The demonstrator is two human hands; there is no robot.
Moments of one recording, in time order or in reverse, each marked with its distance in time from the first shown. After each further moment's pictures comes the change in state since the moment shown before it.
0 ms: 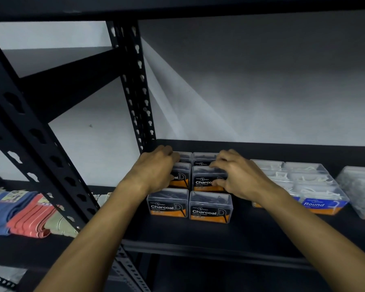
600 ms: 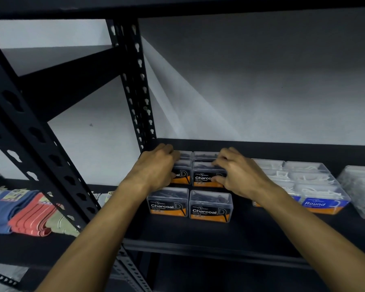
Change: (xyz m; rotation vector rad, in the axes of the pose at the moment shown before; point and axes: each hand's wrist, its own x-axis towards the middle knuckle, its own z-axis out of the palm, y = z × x) left_hand 0.003 0.001 0.003 -0.002 0.052 -0.005; right_hand 0.003 0.005 0.008 -0.043 0.076 -0.006
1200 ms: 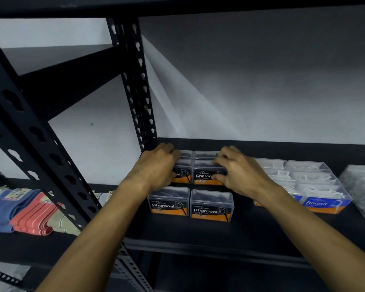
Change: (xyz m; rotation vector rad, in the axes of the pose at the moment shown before) left_hand 0.001 -0.003 0.004 -0.003 0.003 0.005; right_hand 0.002 0.002 0.004 -0.012 0.020 -0.007
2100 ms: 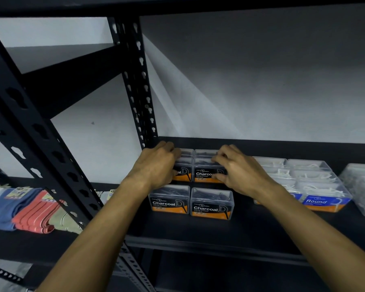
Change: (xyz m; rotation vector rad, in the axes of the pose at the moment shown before) left_hand 0.000 0.001 0.001 0.059 0.023 0.002; right_hand -0.002 0.003 0.004 -0.050 0.021 -0.062
